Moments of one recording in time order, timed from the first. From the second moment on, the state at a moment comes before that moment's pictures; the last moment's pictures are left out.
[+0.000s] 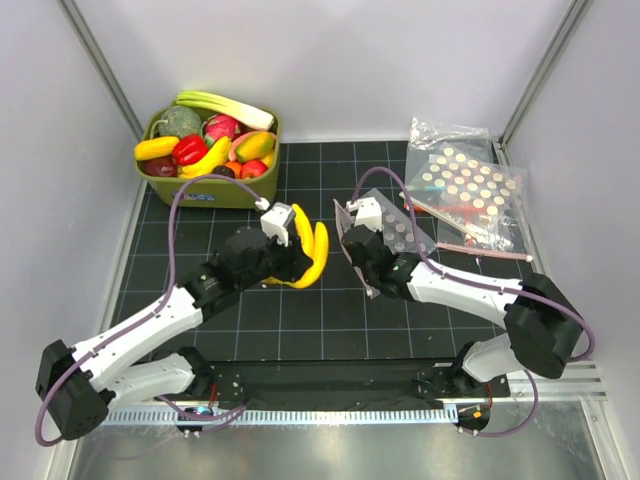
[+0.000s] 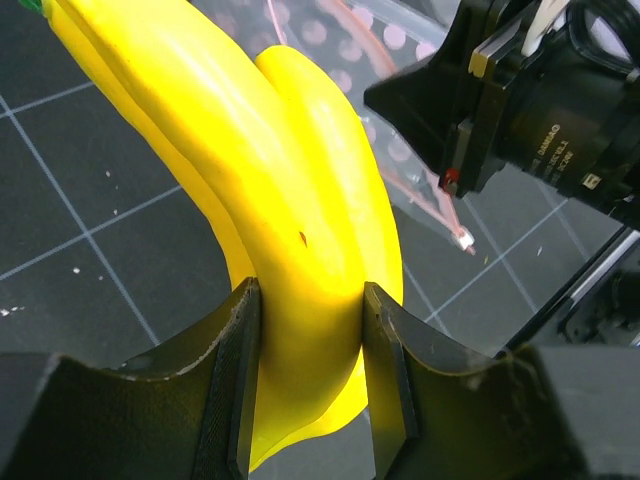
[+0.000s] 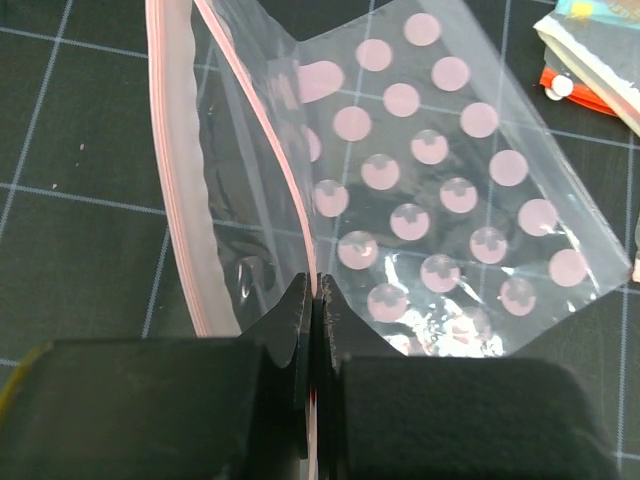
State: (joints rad) left arm -0.79 1.03 0.79 -0.20 -0.02 -0.35; right arm 0.88 1.42 0.85 -0.08 0.66 0.36
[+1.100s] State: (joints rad) left arm -0.79 0.82 0.38 0.85 0.17 -0.55; right arm 0.88 1.29 0.80 0.06 0.11 0.55
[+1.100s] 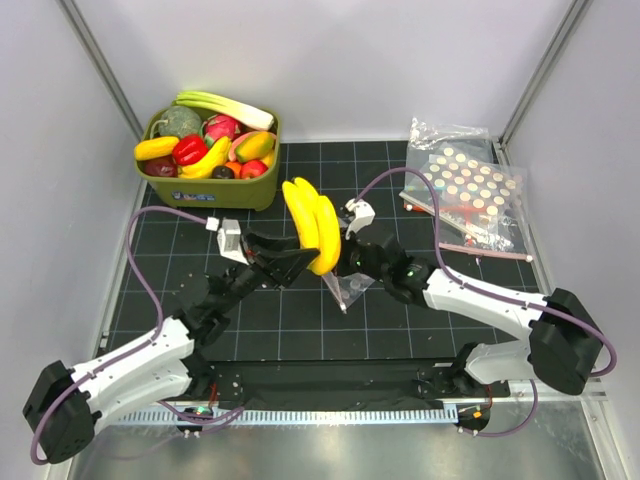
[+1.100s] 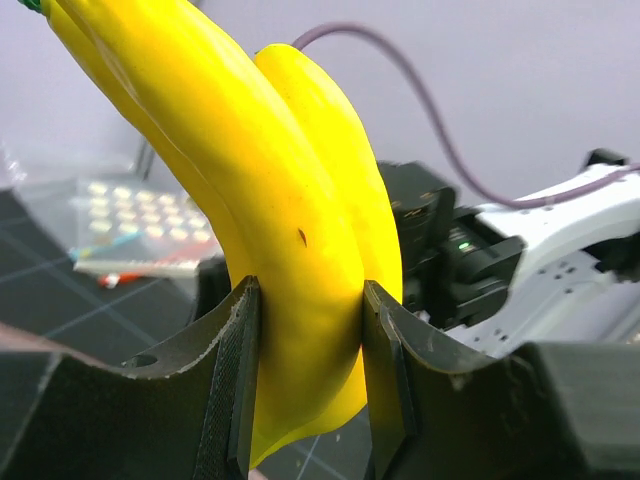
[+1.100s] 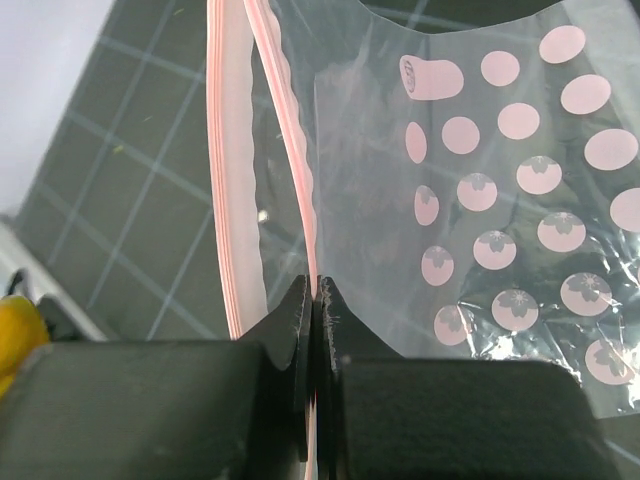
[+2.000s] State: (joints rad) left arm -0.80 1.13 0.46 1.31 0.32 -0.61; right arm 0.87 1.12 0.74 0.14 -0.09 0.69
